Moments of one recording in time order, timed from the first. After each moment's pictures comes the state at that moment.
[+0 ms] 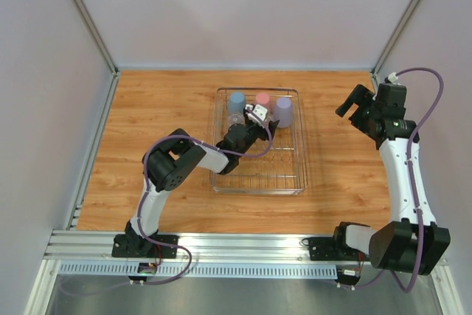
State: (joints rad) left arm -0.82 2.14 1.07 1.15 -0.15 0.01; right arm -0.14 1.20 1.18 -0.67 -0.06 0.50
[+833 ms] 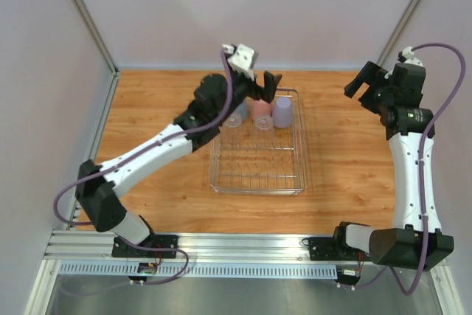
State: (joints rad) left arm -0.84 1.58 1.28 0.46 -0.17 -0.01; right arm -0.14 1.22 1.39 -0.73 -0.06 0.44
